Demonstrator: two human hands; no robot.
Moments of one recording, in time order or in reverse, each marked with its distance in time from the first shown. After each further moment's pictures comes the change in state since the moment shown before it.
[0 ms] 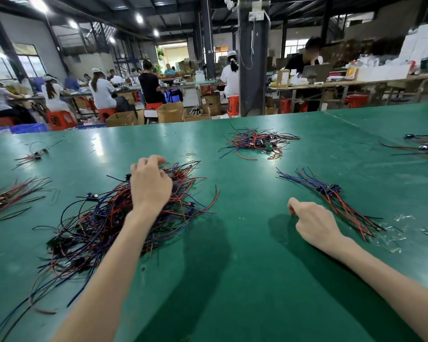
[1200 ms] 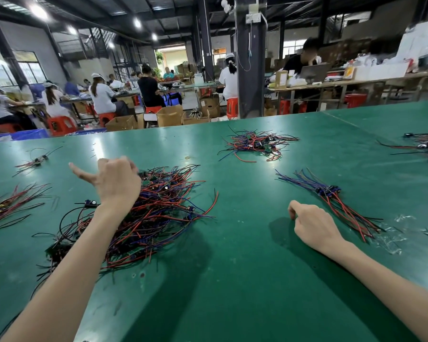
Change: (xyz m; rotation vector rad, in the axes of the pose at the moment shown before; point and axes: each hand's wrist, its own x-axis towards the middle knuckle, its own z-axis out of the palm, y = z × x) left_hand 0.027 -0.025 -0.030 0.495 0.113 -0.046; right_hand -0.001 0.003 0.004 0.160 0.031 0.026
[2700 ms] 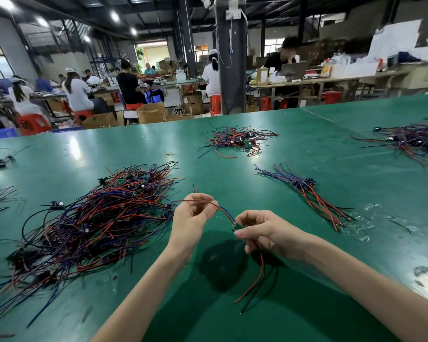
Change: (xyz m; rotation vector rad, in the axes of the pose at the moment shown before) left_hand -0.138 0.112 0.019 -1.523 -0.601 -0.124; right_hand -0.031 -0.055 -0.028 1.493 -0.656 0.176
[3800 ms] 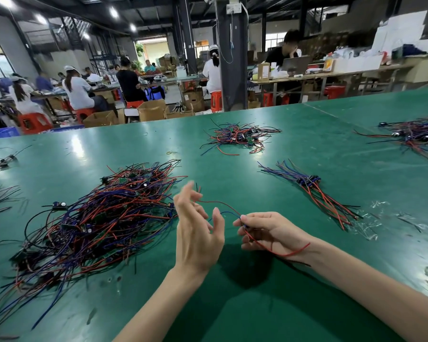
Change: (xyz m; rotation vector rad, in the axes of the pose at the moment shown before) left_hand -0.024 -0.007 0.007 0.539 0.220 0.577; right_hand 0.007 0.005 0.003 0.243 0.090 0.082
